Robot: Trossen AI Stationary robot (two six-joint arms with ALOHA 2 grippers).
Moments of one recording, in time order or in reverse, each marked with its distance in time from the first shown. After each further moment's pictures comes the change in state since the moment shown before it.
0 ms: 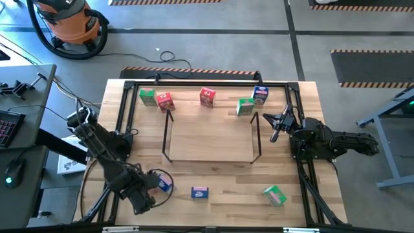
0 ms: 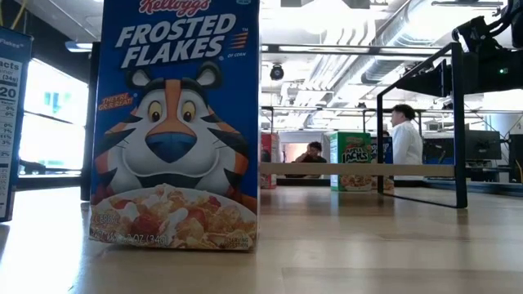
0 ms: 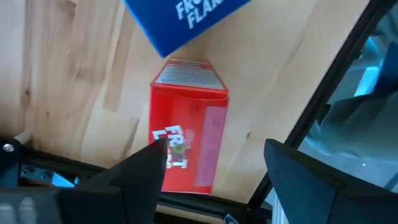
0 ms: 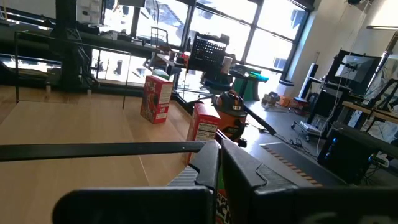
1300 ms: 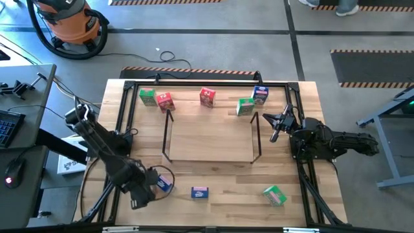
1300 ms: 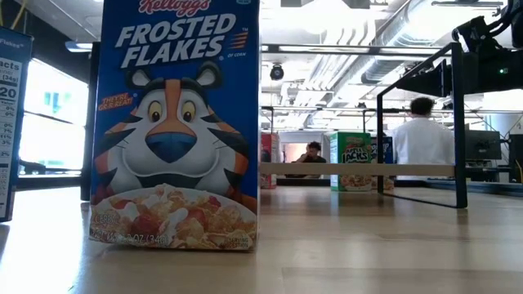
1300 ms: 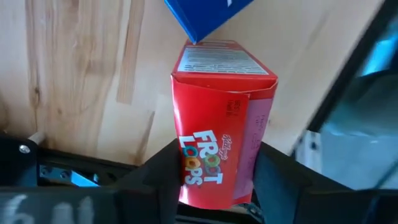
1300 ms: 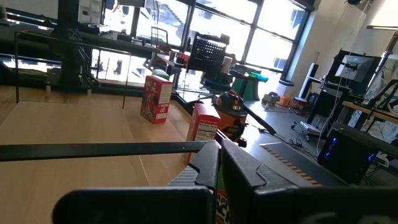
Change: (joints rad) left arm 0.046 -0.069 -0.091 0.019 0.075 0.104; right arm 0.000 0.000 0.000 0.000 0.000 0.000
